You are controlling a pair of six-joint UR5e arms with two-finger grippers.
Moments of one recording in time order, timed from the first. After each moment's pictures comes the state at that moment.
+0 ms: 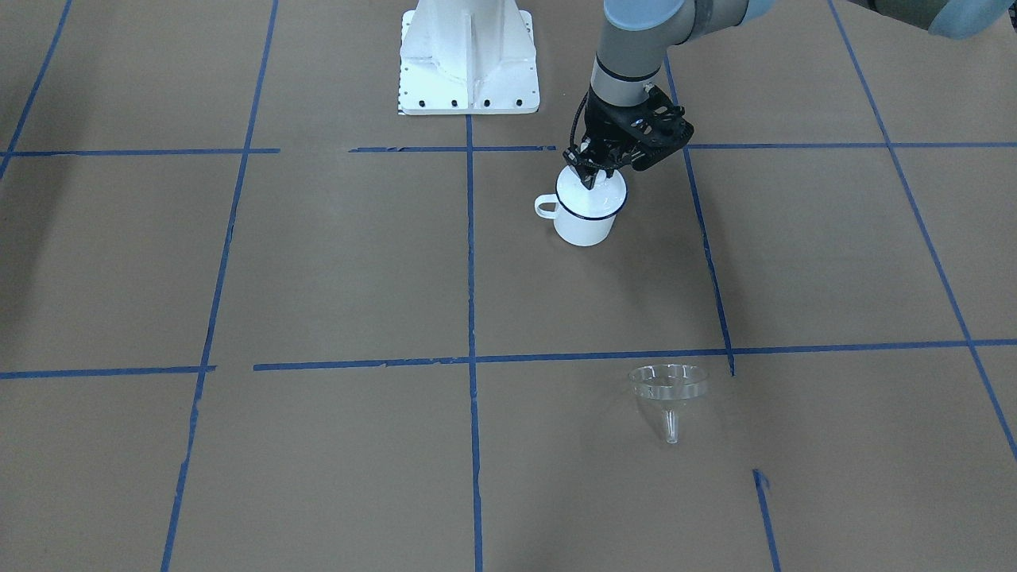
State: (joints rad) left arm -0.53 -2.06 -2.01 -1.37 -1.90 -1.76; right arm 1.57 -1.68 1.66 -1.57 2.29 0.01
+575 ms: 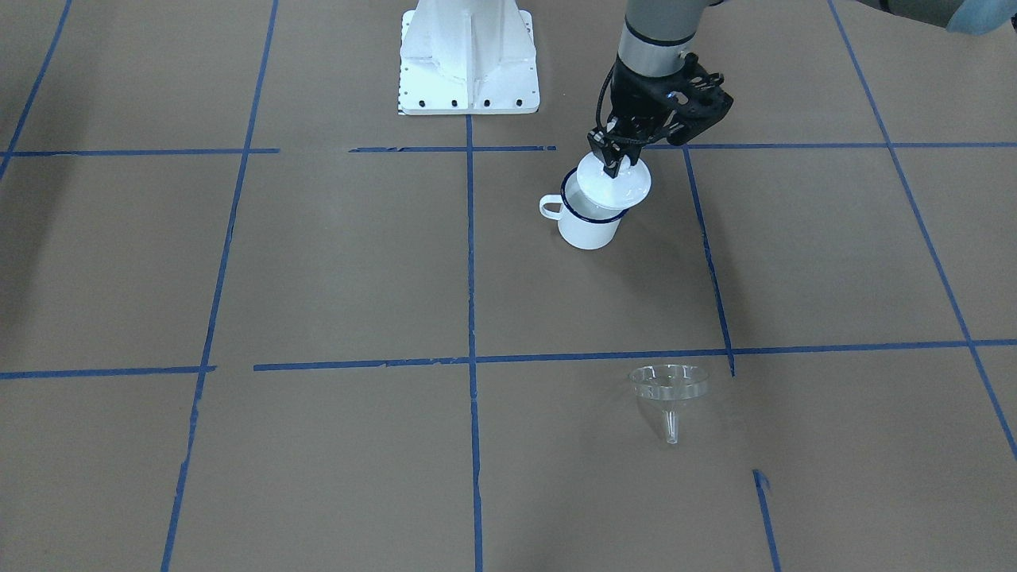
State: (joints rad) left arm -0.62 -2.06 -2.17 -1.23 -1.90 -1.74; right arm 1.57 -1.68 1.66 -1.57 2.29 0.01
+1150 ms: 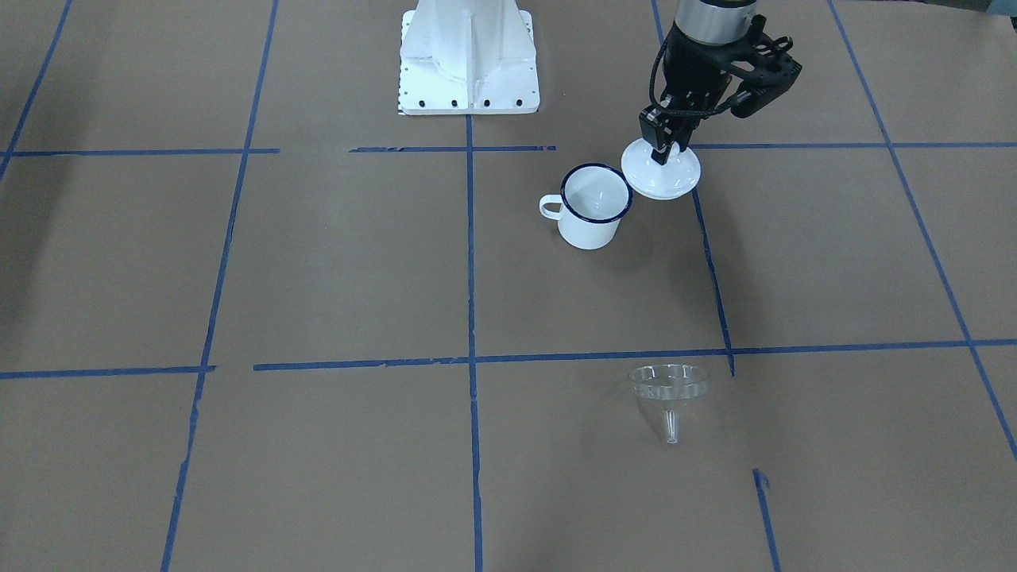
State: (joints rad) left arm -0.68 -1.95 -2.24 -1.22 -1.90 -1.69; right arm 1.57 -1.68 1.66 -1.57 2.29 0.01
